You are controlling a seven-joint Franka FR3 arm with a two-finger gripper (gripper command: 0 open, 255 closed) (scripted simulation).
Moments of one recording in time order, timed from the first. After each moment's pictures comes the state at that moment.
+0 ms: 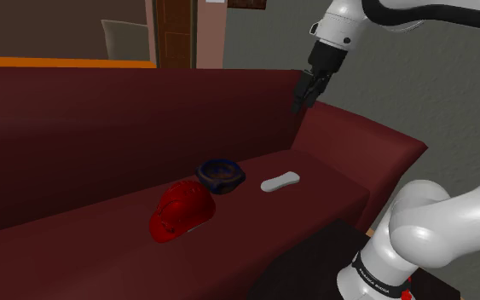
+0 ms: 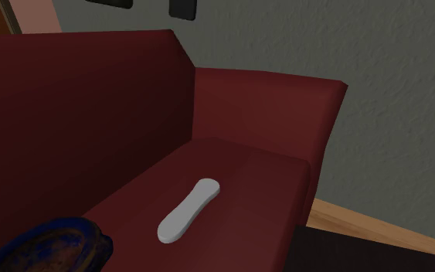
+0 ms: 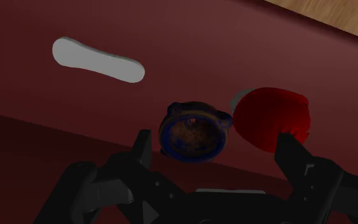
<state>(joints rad) 0.02 -0.77 0.02 -2.26 0.06 1.65 -0.01</state>
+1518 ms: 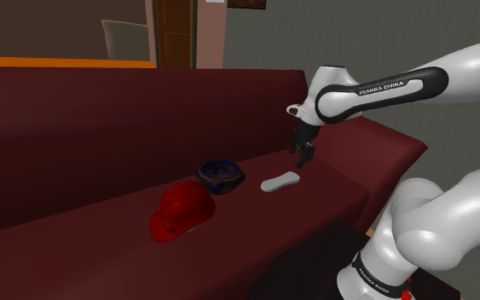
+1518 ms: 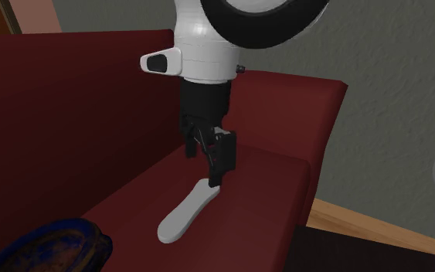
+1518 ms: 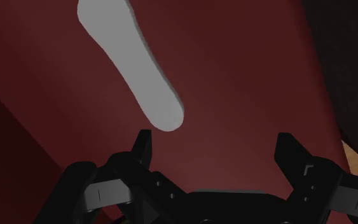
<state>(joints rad) 0.13 -0.56 -0.44 -2.66 -0.21 2.18 -0.95</state>
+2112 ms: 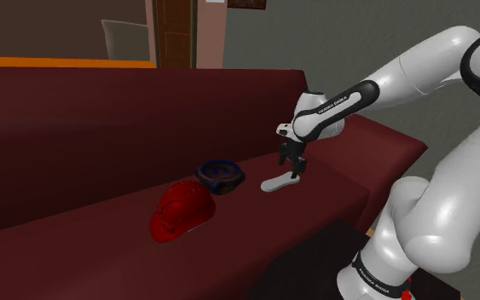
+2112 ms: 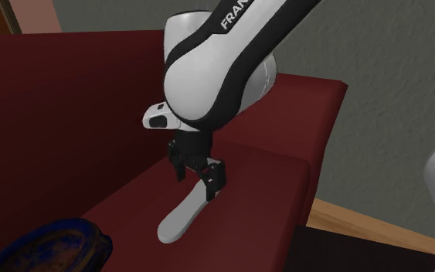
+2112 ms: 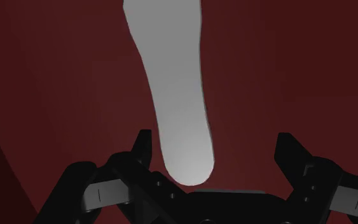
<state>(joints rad) 0.27 -0.18 -0.66 -2.60 -0.13 2.47 -1.43</state>
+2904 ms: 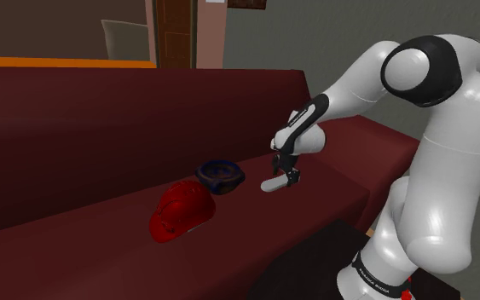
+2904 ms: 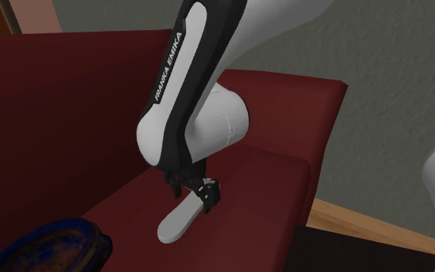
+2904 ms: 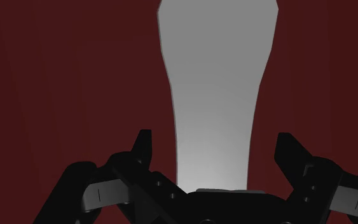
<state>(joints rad) 0.29 0.16 -0.66 -2.53 0.23 2.66 -1.86</state>
